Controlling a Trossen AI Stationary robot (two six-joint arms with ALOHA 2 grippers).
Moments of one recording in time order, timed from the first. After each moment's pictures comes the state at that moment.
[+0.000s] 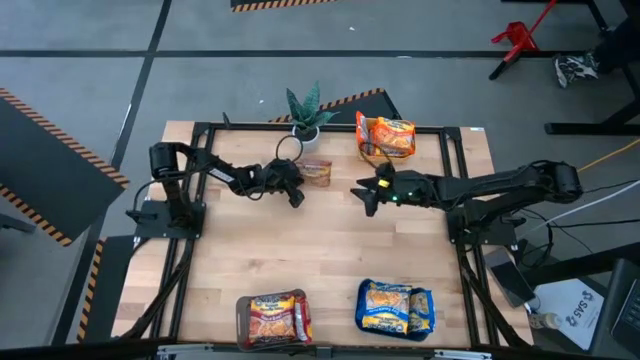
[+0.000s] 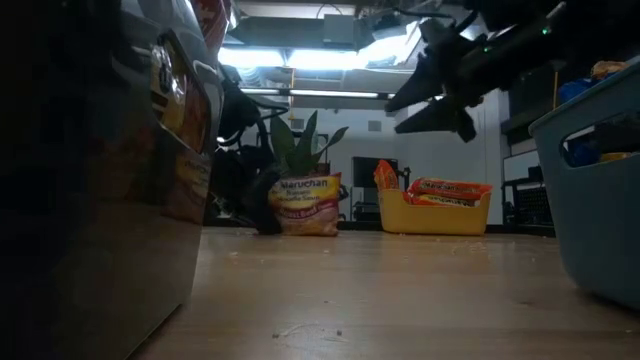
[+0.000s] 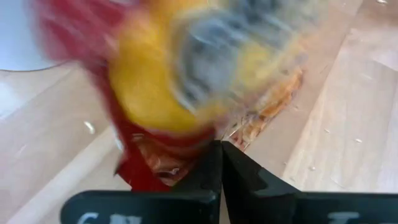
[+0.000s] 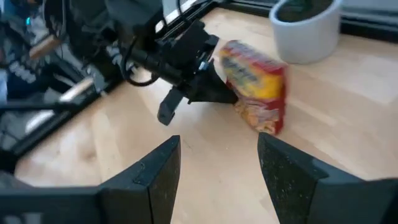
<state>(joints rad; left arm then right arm) 0.34 1.81 0.58 0.49 -0.12 -0.27 -0.05 1.21 0.58 0.22 0.24 0.64</state>
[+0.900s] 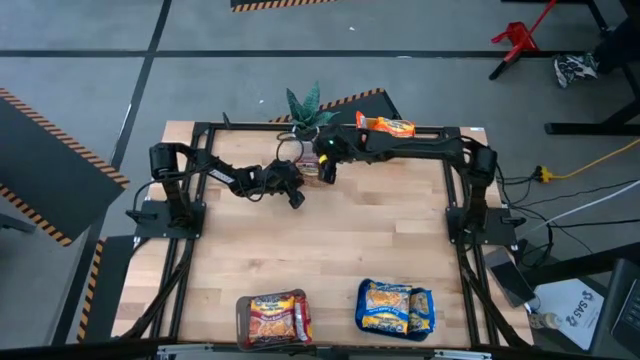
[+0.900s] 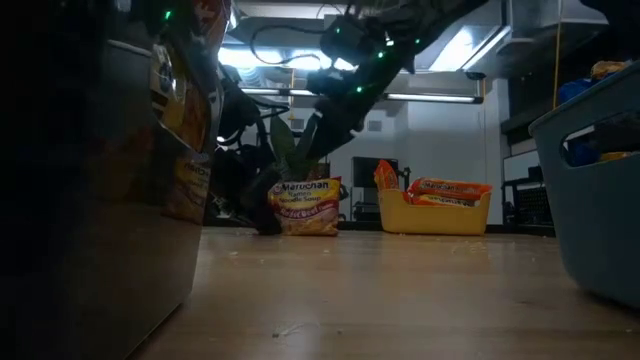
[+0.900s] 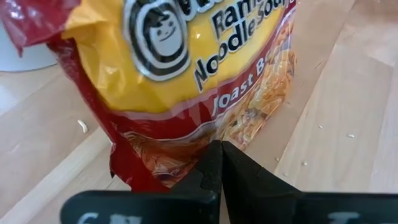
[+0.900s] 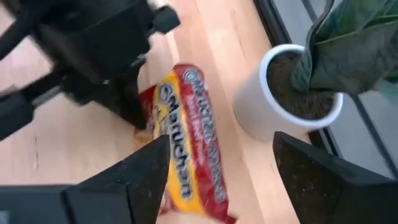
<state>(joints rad) 0.32 1.81 0.58 0.48 -0.14 -0.27 -0.31 1.90 1.47 -0.38 0.10 -0.19</state>
